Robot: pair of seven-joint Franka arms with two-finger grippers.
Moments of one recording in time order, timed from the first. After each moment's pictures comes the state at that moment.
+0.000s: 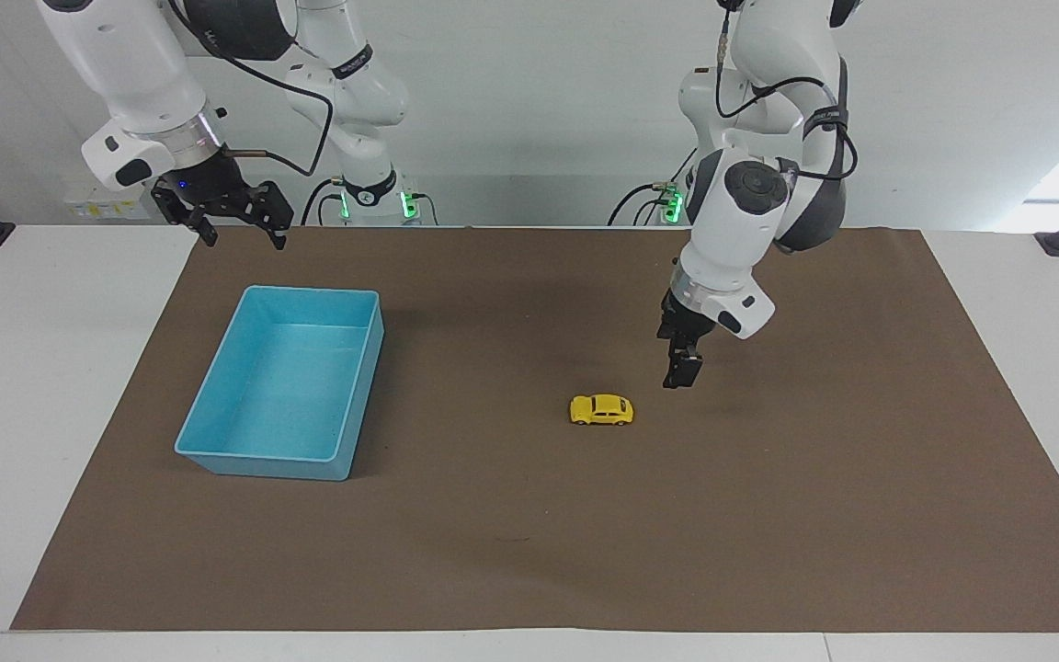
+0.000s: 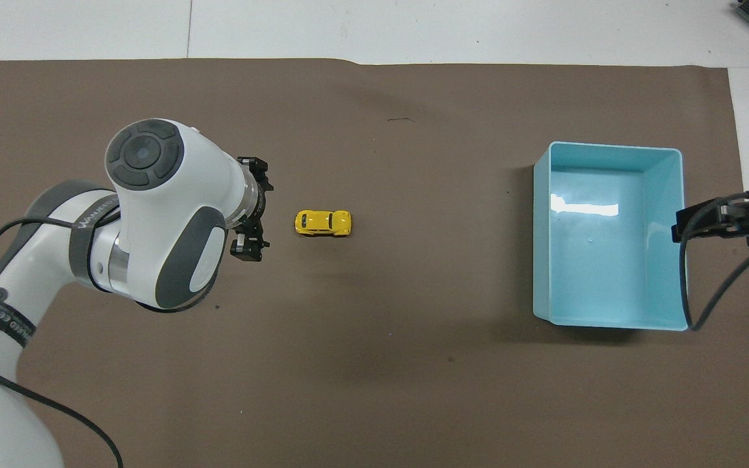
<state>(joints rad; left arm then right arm) -0.40 0.23 -0.04 -1.81 -0.08 2.11 -1.87 -0.21 -0.02 0.19 -1.60 0.00 1.51 0.05</state>
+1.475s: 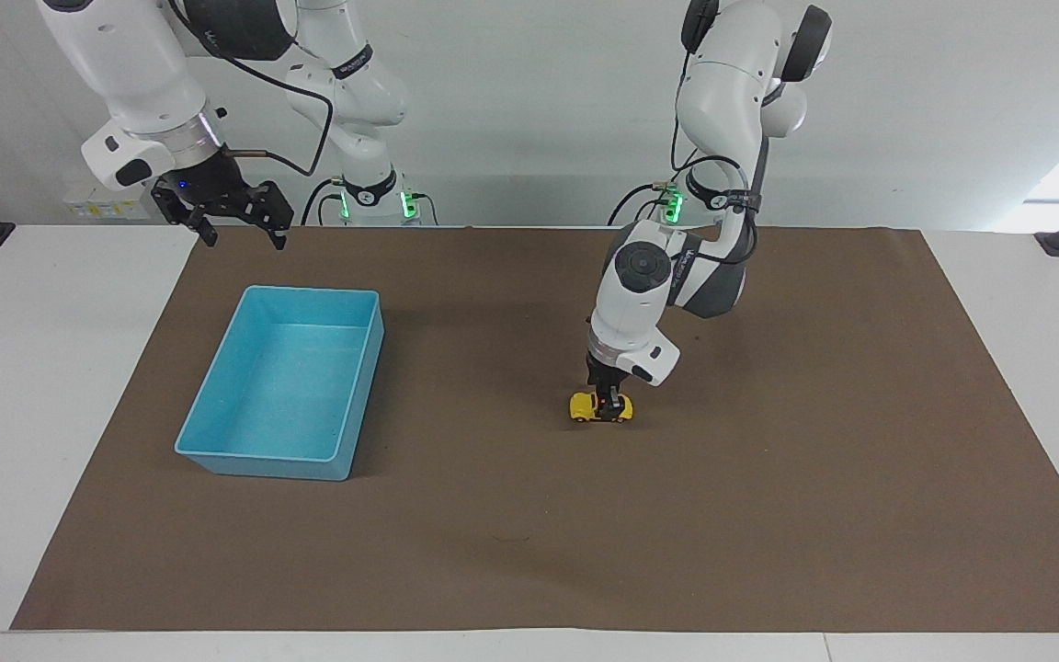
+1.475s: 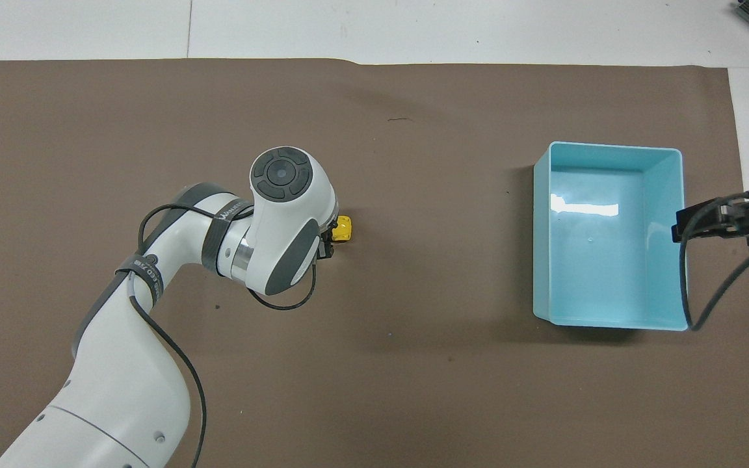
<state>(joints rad) -0.53 0.48 -0.03 -1.70 -0.05 2.21 -2.16 -0.21 -0.02 0.19 -1.60 0.00 1.51 0.05</state>
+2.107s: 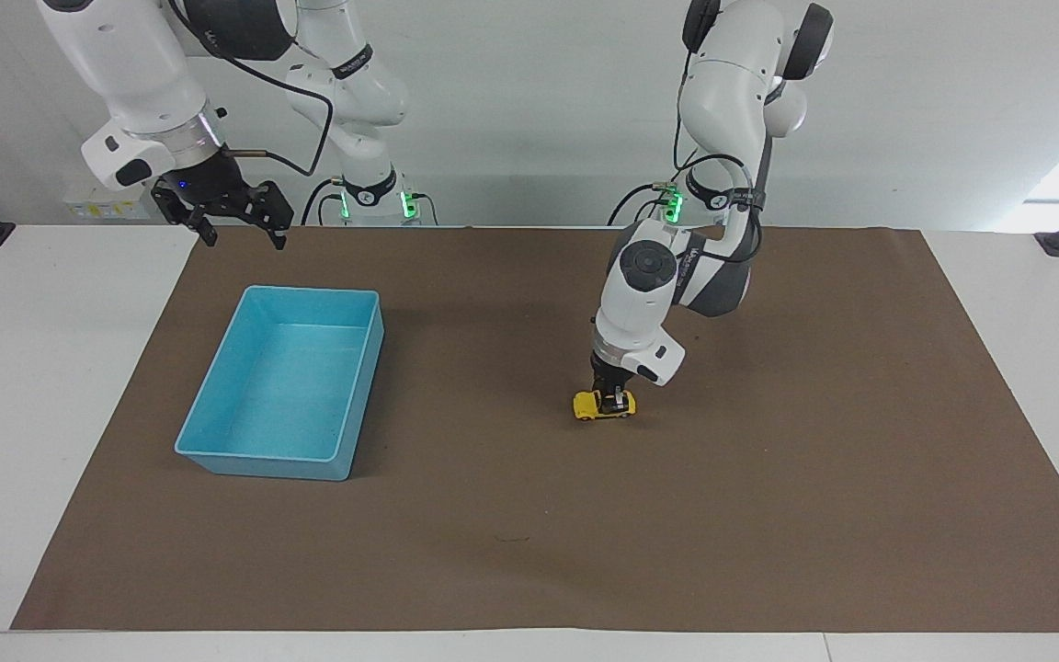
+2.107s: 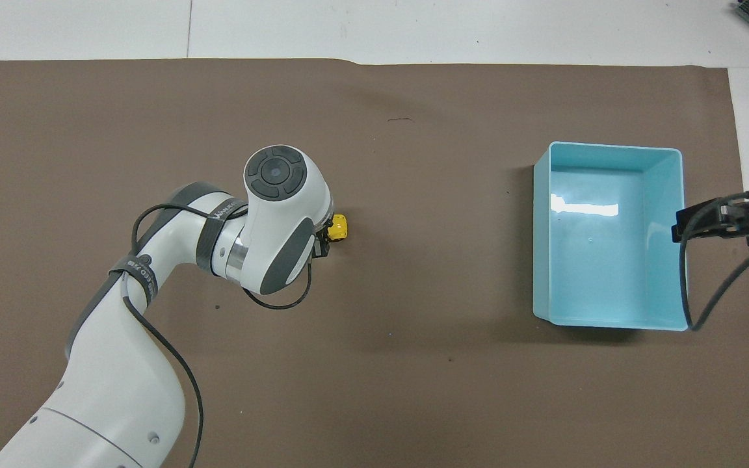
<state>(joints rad) -0.52 0.47 -0.02 -1.72 -0.05 2.21 -2.16 -0.21 -0.02 0.19 -1.60 0.00 1.51 0.05</state>
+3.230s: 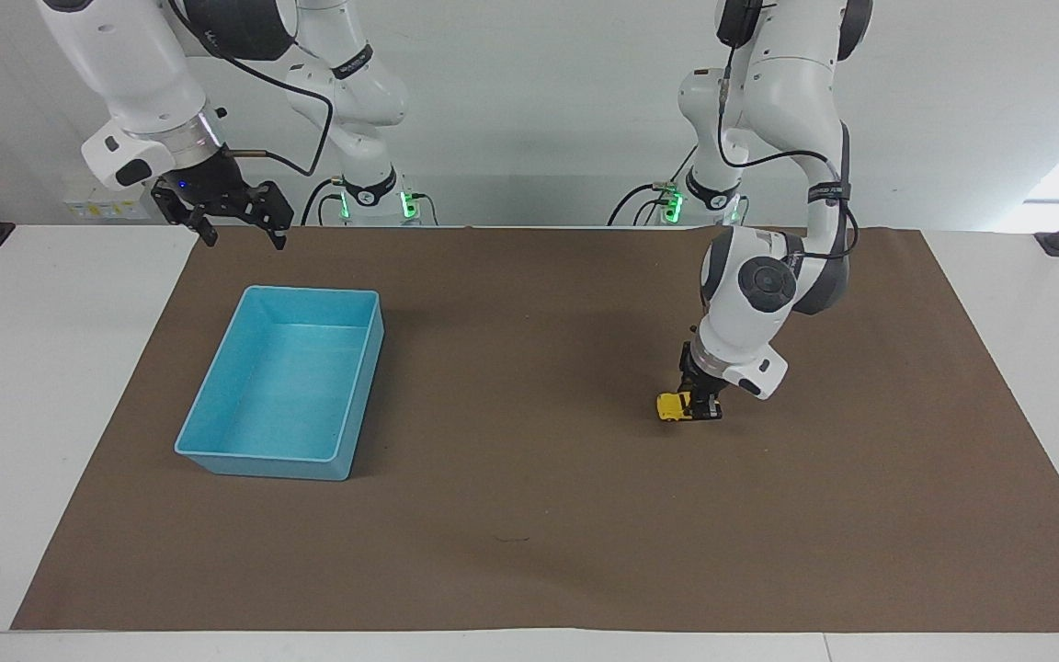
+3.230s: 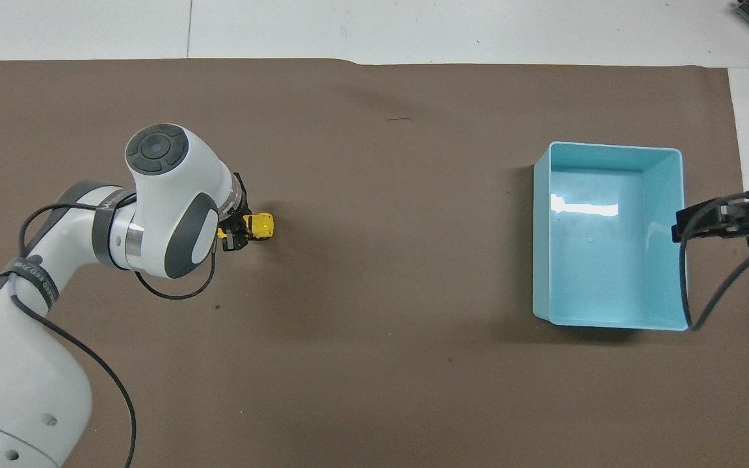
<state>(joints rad) -0.30 0.38 -0.02 -1.84 -0.05 2.16 -1.88 -0.21 -0.02 0.19 -1.60 0.00 1.51 0.05</state>
